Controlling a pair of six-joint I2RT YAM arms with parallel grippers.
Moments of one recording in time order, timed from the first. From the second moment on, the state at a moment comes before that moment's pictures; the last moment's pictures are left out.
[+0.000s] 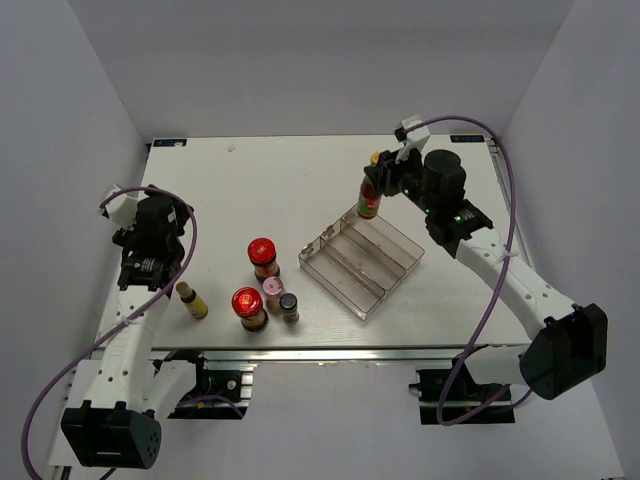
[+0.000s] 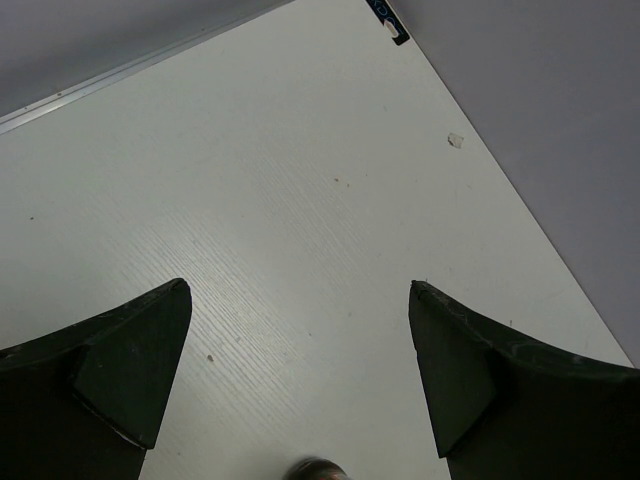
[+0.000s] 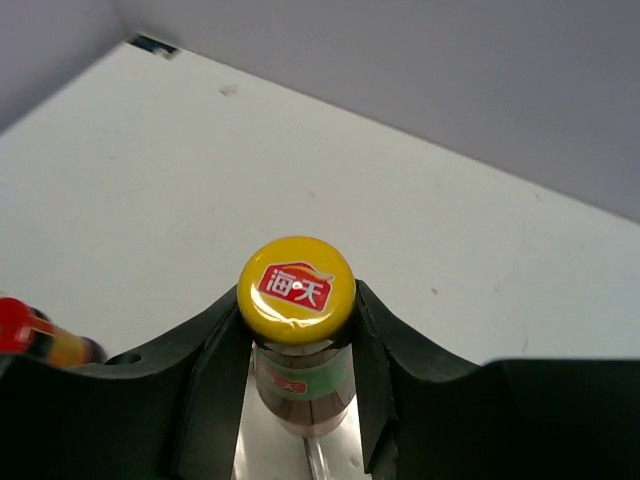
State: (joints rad) left arm -0.04 0.91 0.89 -0.43 -0.58 -0.78; right arm 0.50 1.30 1.14 0.07 -0.12 0.03
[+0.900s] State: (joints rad) left arm -0.04 0.93 0.89 -0.39 -0.50 -0.78; right arm 0.48 1.45 0.93 0.29 -0.14 -0.04
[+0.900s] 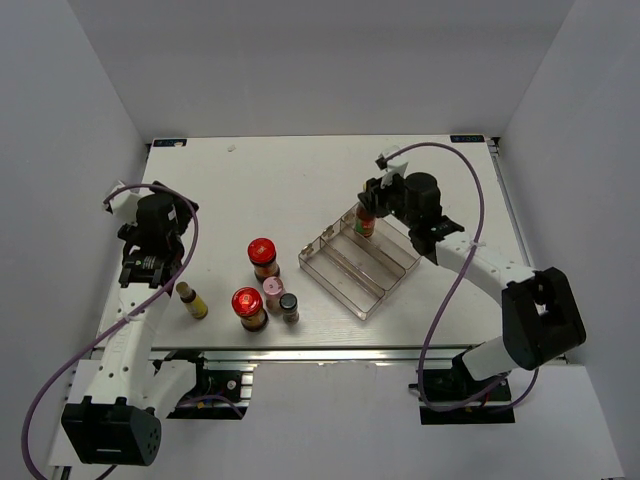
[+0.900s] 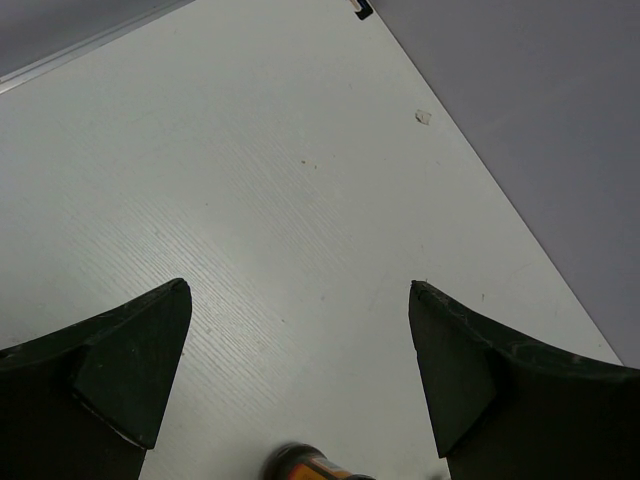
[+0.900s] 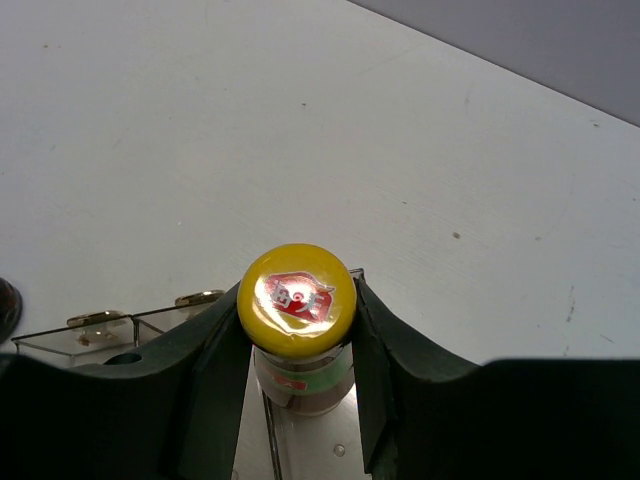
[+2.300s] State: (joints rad) left arm -0.04 0.96 0.90 -0.44 -0.34 -0.83; right arm 0.48 1.34 0.87 0.42 -0.26 0.00
